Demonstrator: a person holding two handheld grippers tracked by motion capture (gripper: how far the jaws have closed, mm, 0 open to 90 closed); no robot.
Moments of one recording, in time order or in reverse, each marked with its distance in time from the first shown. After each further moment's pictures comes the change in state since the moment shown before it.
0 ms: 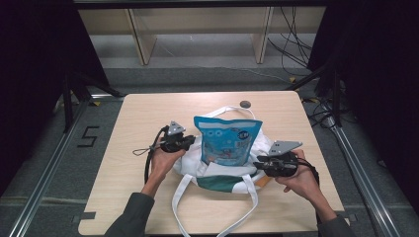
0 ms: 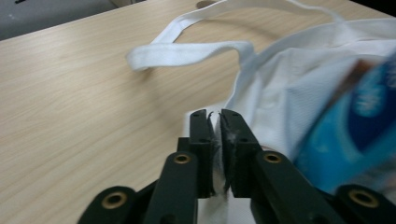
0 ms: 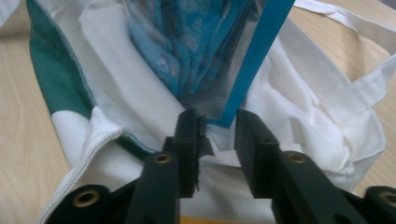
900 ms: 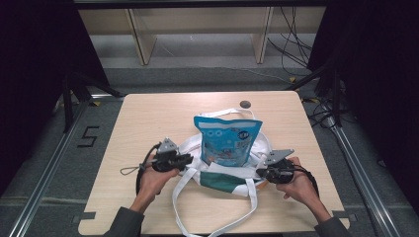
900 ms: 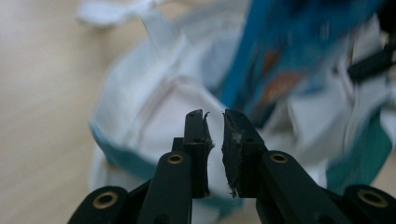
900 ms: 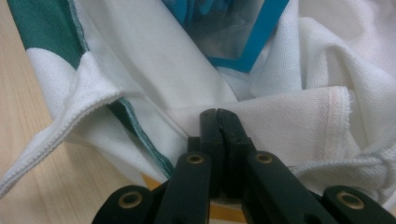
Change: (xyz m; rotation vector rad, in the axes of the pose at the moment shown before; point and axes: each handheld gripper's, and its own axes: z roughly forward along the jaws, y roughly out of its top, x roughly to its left) left arm -0.043 -0.043 -0.055 0.122 -0.076 0.136; right arm 0.004 -0.026 0.023 0.149 0.025 0.000
